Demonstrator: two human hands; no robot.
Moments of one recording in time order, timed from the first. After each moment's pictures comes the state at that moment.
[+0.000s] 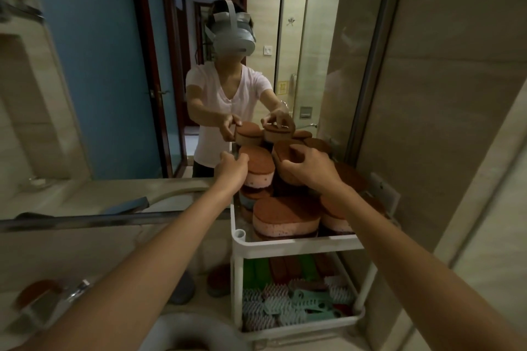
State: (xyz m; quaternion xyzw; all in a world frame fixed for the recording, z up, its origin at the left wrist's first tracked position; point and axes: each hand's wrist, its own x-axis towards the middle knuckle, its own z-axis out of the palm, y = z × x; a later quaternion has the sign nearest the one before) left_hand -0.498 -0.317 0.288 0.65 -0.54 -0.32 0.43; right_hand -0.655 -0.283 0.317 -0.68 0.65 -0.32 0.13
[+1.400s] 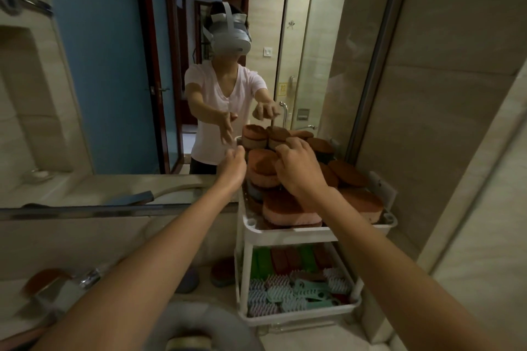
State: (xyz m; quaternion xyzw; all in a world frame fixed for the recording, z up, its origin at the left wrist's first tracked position) left_hand -0.480 -0.284 0.295 0.60 -0.53 -0.39 0.46; right_hand -0.612 -0.262 0.308 -0.75 0.59 -0.25 -0.12
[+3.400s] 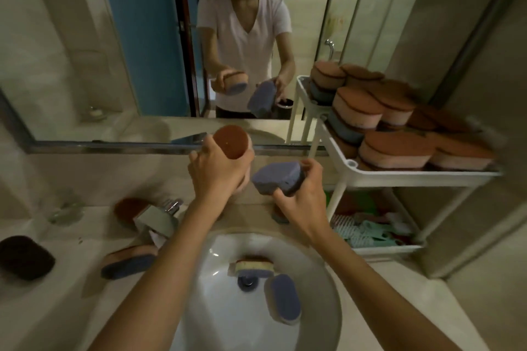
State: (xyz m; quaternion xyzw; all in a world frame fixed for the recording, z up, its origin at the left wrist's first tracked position) left_hand -0.308 -0.209 0.217 0.74 -0.53 -0.17 0.38; right_hand -0.458 -0.193 0.161 -0.65 0.57 -0.47 0.18
